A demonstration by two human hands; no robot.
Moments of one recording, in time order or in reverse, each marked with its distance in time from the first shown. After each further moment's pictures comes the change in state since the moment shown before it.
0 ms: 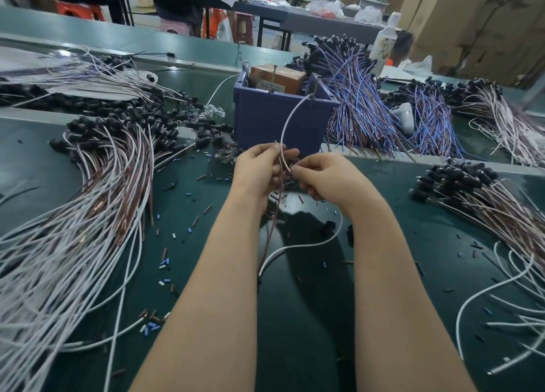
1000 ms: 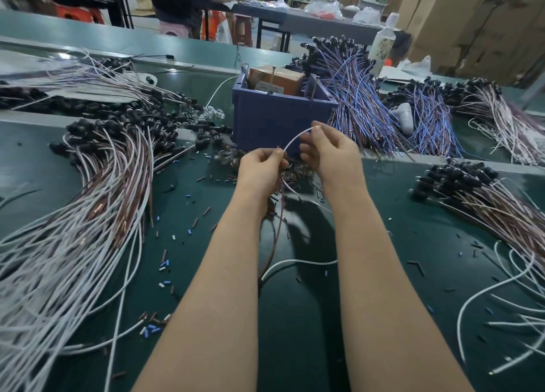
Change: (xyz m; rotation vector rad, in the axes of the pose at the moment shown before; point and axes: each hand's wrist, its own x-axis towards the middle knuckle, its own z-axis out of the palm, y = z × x) left_hand 0.001 -0.005 0.000 0.283 0.030 0.086; right_hand 0.026 -0.001 0.010 0.721 0.357 -0.064
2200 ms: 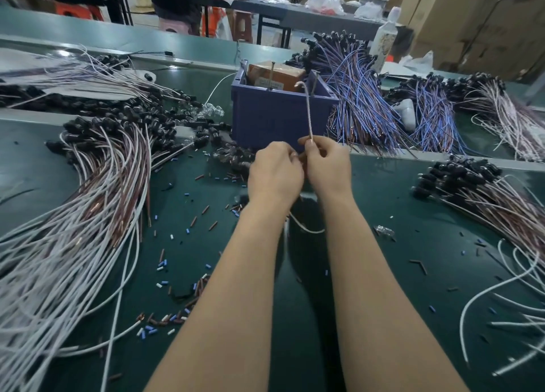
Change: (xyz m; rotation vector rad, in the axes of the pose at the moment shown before) left_hand -0.011 0.004 0.016 0.859 0.084 0.293; right_hand -0.001 0.016 0.005 -0.496 0.098 -0.140
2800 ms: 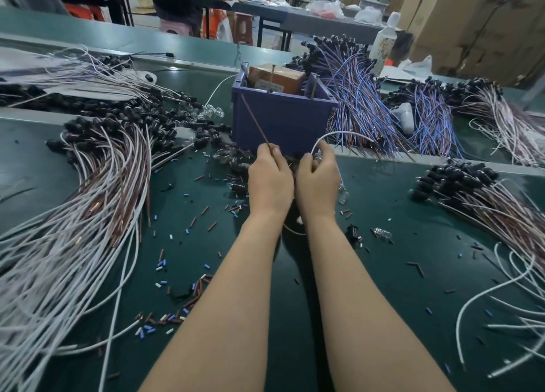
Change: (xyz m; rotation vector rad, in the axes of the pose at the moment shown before) left_hand -0.002 -0.015 0.017 -0.340 0.198 -0.029; right_hand -0.015 0.017 0.018 0.028 0.143 -0.018
